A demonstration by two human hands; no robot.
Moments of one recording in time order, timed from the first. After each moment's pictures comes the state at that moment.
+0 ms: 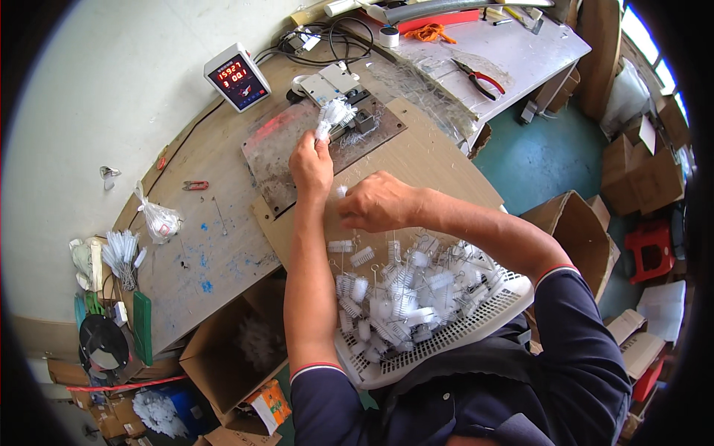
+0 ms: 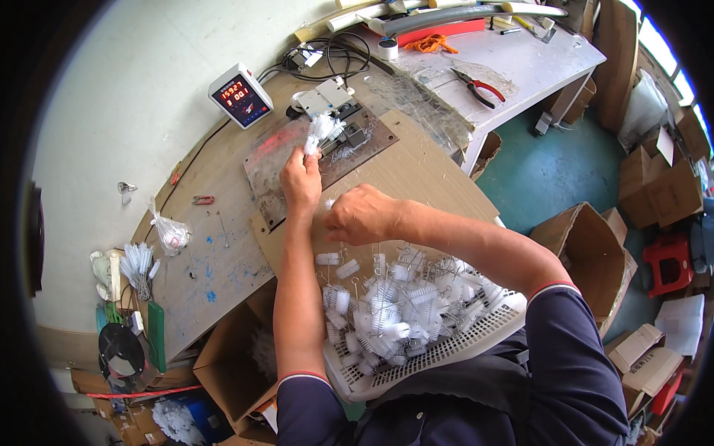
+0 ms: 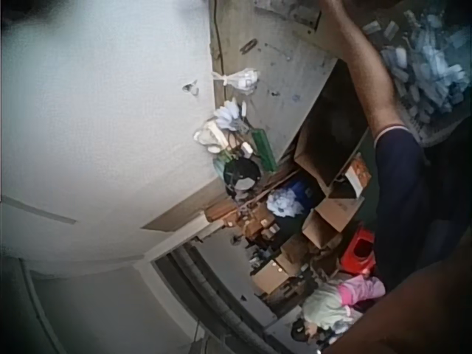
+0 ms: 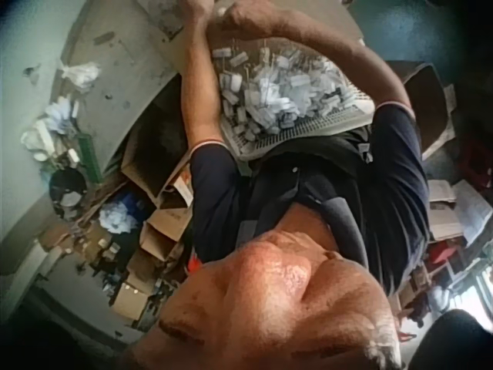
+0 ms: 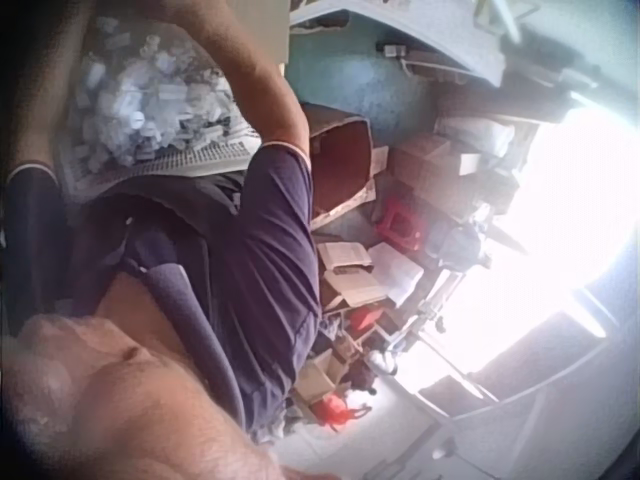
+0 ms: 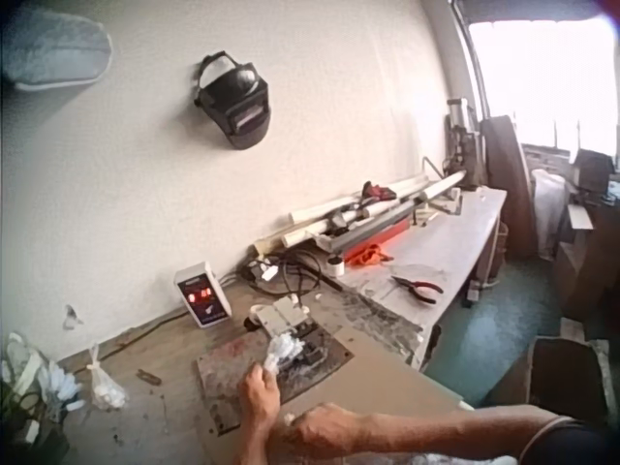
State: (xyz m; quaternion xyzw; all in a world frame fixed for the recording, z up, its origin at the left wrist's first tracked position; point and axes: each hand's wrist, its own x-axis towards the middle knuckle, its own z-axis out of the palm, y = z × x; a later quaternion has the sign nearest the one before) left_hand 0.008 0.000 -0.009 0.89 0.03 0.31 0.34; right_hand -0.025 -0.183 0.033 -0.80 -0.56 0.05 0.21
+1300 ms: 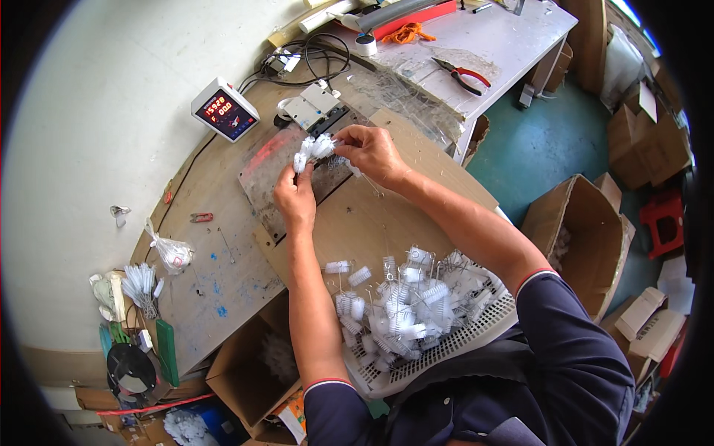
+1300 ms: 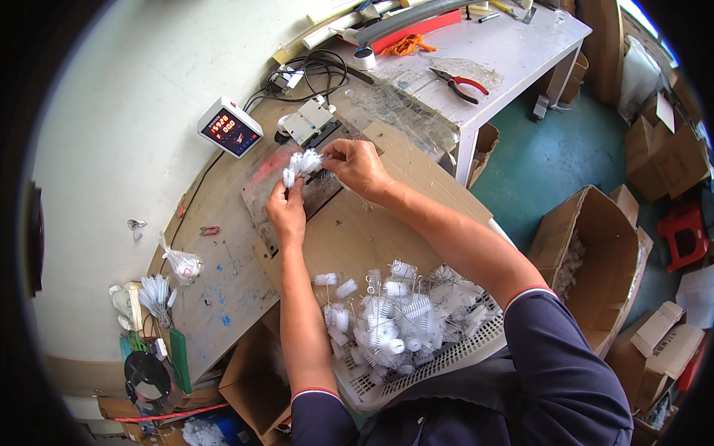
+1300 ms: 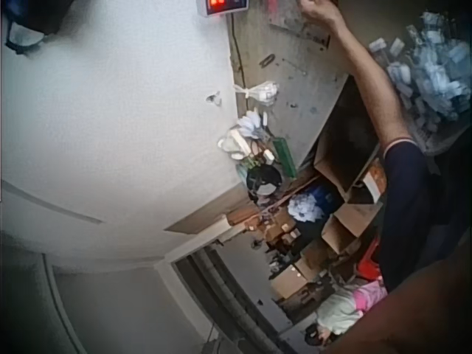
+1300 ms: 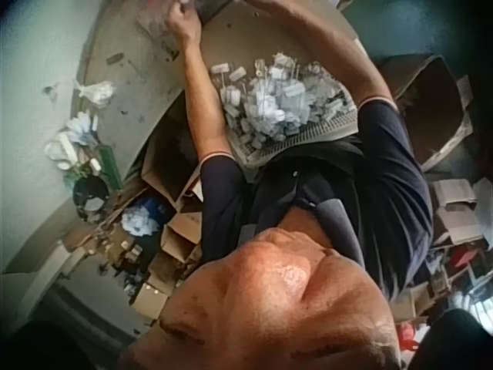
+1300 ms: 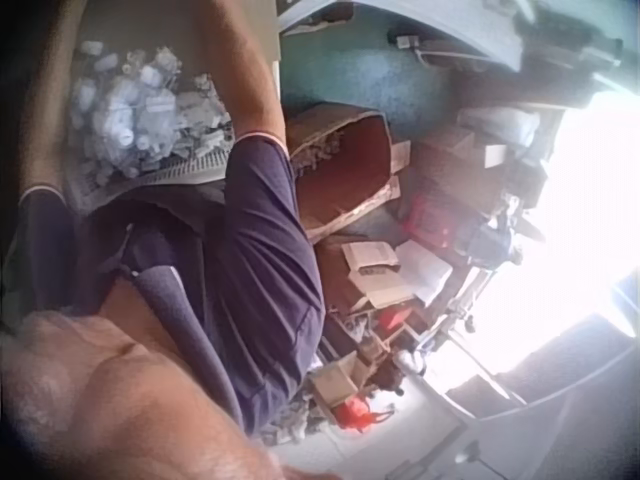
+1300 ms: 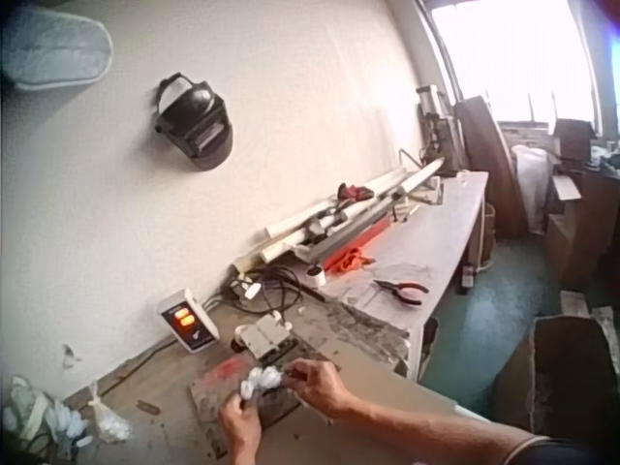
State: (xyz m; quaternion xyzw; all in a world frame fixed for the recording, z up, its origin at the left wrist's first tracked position) left_hand -0.006 0.008 -0.002 0.84 0.06 0.30 0.44; right_hand 0.049 -0.179 0.023 -0.71 -0.18 -0.03 0.68
